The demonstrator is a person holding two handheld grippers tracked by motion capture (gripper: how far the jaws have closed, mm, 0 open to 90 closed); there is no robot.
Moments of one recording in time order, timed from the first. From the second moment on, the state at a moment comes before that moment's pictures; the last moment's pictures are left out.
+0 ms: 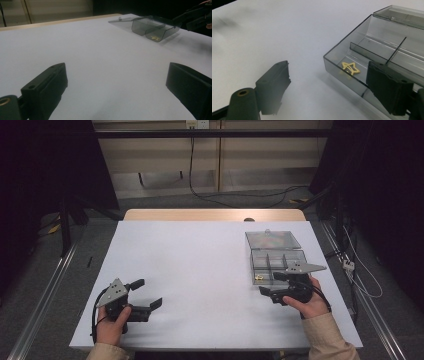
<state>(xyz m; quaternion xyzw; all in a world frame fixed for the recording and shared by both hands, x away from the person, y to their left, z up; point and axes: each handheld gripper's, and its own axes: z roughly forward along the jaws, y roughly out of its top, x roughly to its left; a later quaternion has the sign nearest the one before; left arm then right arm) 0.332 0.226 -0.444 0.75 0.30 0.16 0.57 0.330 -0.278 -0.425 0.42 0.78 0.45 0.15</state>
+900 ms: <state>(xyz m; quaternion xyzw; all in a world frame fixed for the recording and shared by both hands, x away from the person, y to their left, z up) 0.332 0.226 -0.444 0.75 0.30 0.16 0.57 0.313 -0.291 -0.435 0.41 0.78 0.44 0.15</state>
